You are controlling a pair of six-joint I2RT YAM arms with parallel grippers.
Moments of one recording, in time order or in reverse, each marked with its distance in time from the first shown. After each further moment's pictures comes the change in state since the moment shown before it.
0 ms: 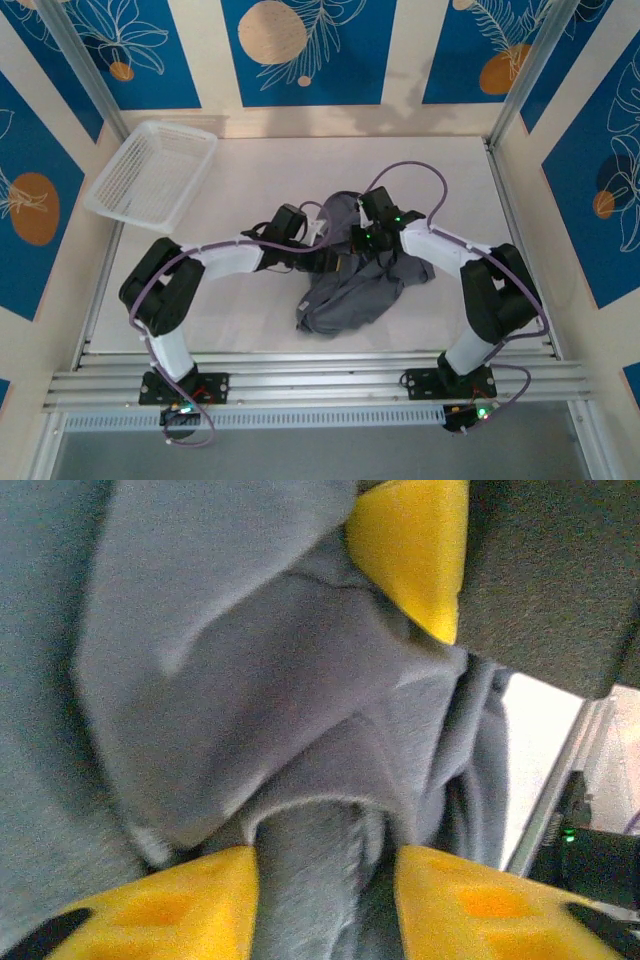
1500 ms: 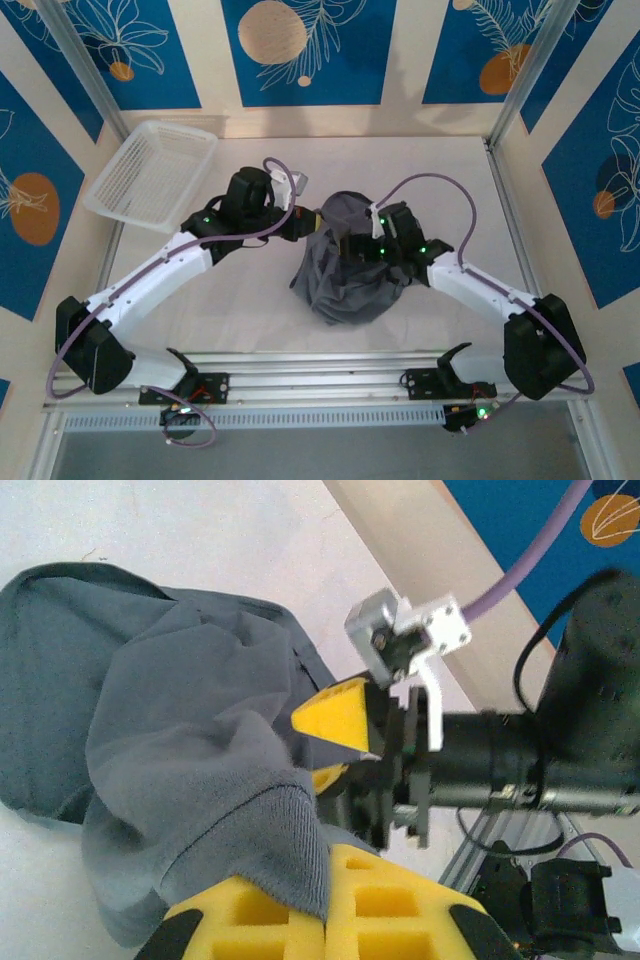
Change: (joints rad) left arm 0.034 -0.428 0.209 -0.372 -0.191 0.098; right arm 0.045 -0.328 -0.286 0.222 0.044 -0.034
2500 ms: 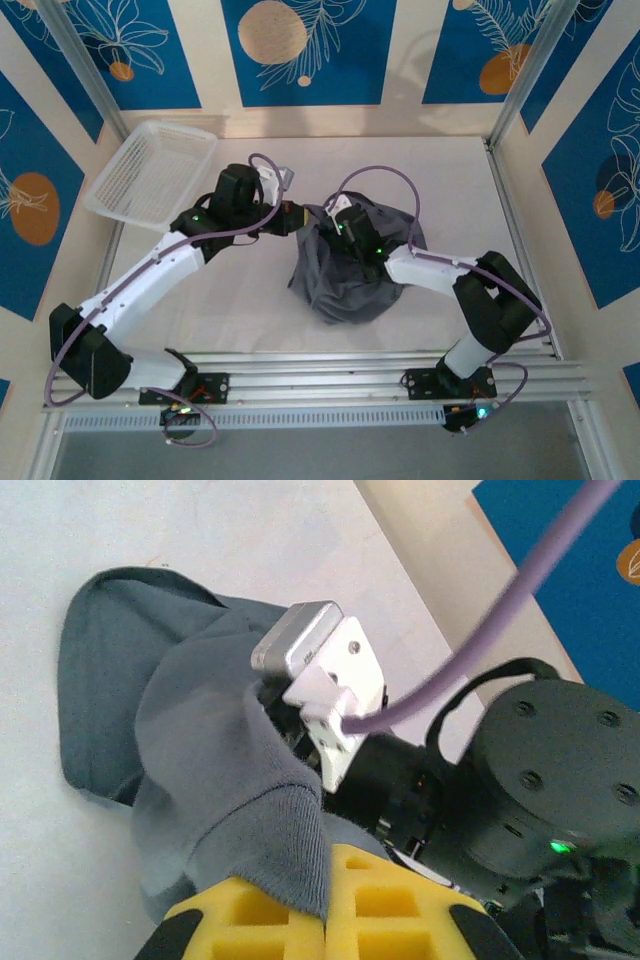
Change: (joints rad) left arm 0.060 -0.037 -0.002 -0.044 -0.022 -0.023; right arm 0.162 0.308 0.126 0.294 0.450 -0.379
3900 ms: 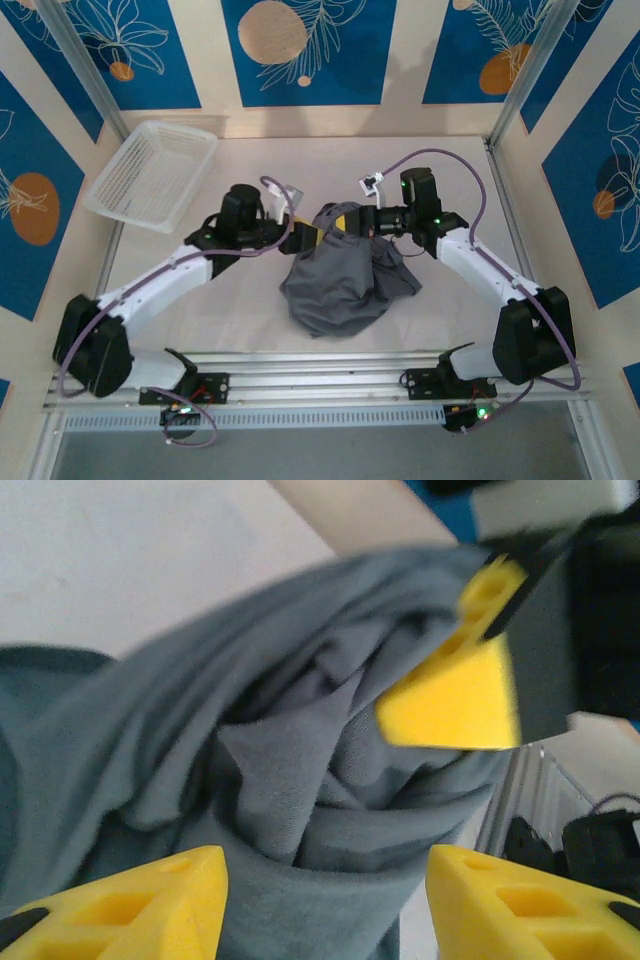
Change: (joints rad) left arm 0.004 0.048 -0.251 0.380 0.203 0.135; right arm -0.341 -0.233 0.119 -0.298 -1.289 0.461
